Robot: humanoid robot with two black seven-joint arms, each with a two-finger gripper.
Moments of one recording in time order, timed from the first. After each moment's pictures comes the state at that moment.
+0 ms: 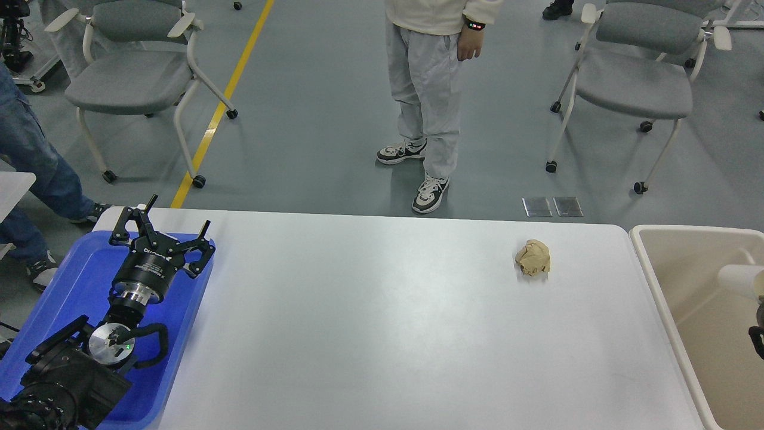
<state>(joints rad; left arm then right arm) -0.56 0.28 -0.94 -0.27 -0.14 -0.79 -0.32 0.70 -0.47 0.16 0.07 0.05 -0.09 -0.02</state>
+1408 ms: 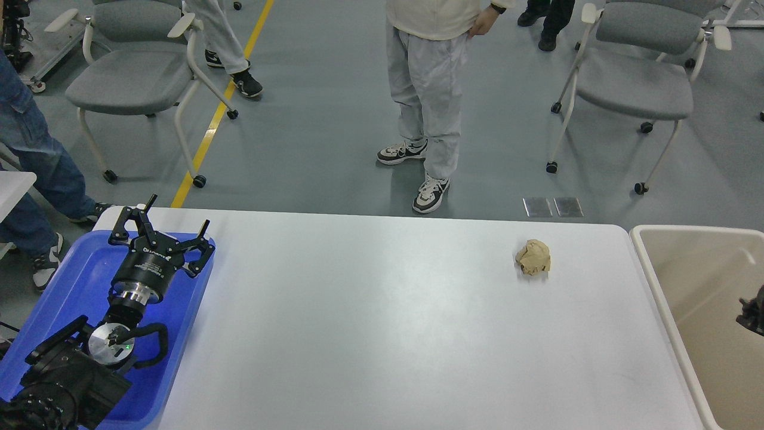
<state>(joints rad) -0.56 0.28 -0.94 -0.27 -0.14 -0.79 -0.32 0.72 -0.55 0.54 0.21 0.11 -0.04 -0.02</state>
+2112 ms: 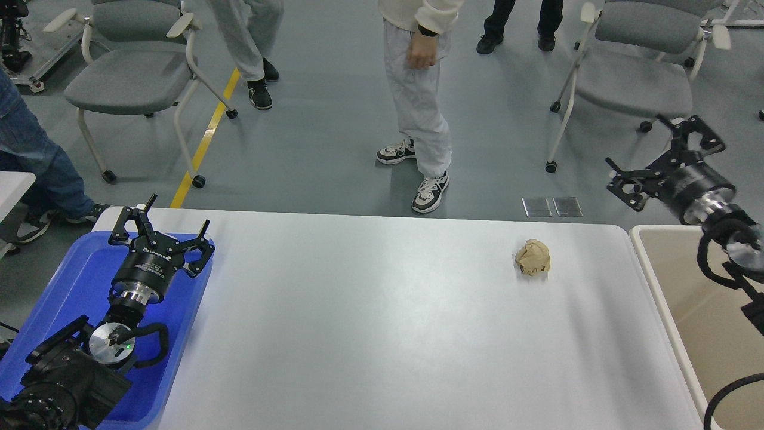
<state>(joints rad) -0.56 0.28 -0.94 -0.27 -0.14 -0.79 -0.32 0.74 -0.51 0.85 0.69 0.22 0.33 -0.02</state>
